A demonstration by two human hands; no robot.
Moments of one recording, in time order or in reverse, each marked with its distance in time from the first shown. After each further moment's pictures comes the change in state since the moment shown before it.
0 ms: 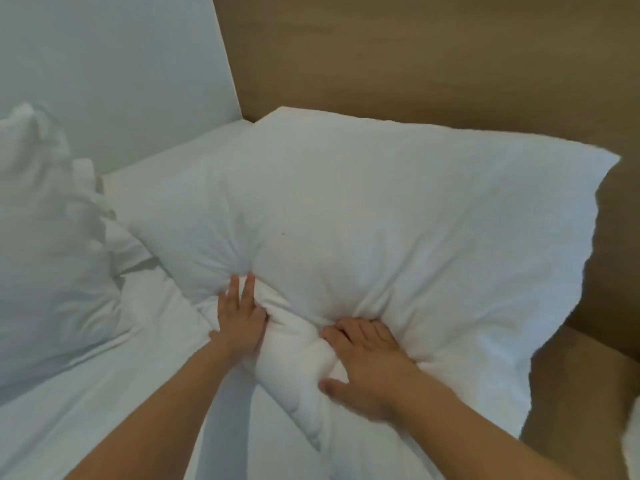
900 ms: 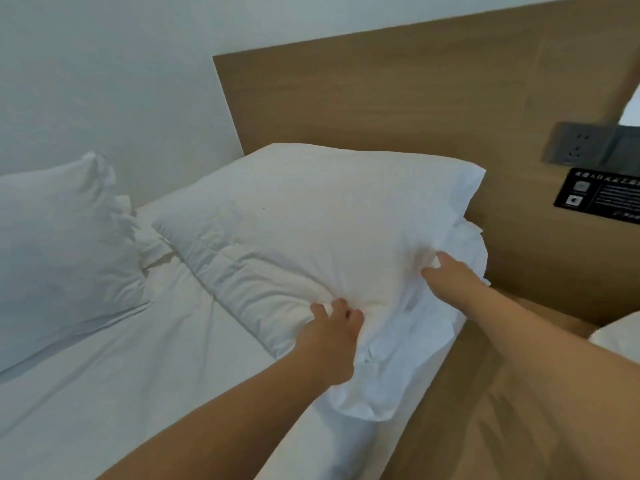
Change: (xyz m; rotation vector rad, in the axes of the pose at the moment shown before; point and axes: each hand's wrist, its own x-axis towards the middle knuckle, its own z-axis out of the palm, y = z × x) left_hand -0.226 0.158 0.104 0.890 -0.180 0.484; right_hand -0.155 0.141 -0.046 0.671 0.322 0.644
